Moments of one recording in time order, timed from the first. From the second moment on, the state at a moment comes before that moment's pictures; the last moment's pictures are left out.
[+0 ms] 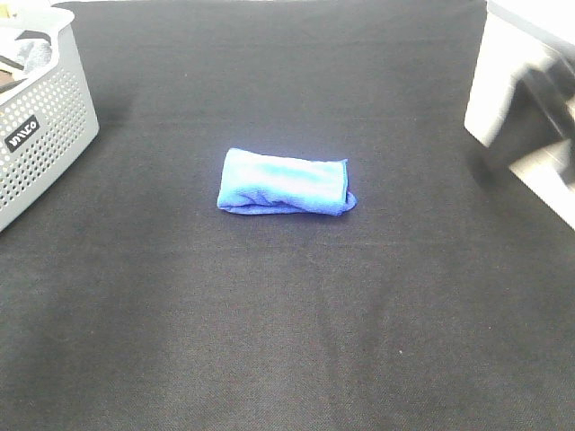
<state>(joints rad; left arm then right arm) -0.38 0.99 -0.89 -0.06 1.17 -0.06 0.16 1.15 -0.95 0.35 1.10 -0.25</state>
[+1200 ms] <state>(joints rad) -0.38 0.00 -0.51 -0.09 1.06 0.10 0.16 0.10 -0.51 0.09 1.07 -0.10</state>
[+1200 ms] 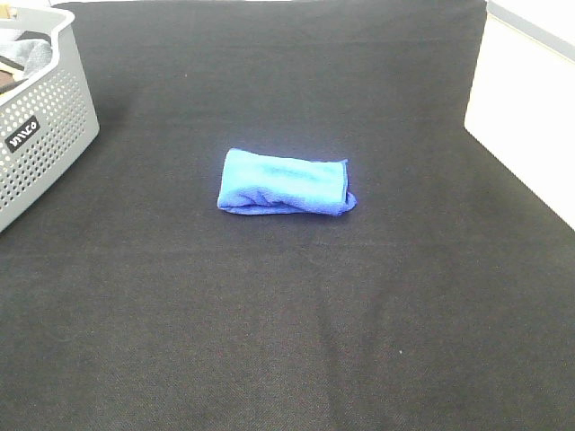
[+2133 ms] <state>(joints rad) -0.37 0.00 -0.51 -0.10 1.06 0.15 0.16 0.10 -0.51 0.09 1.07 -0.07</state>
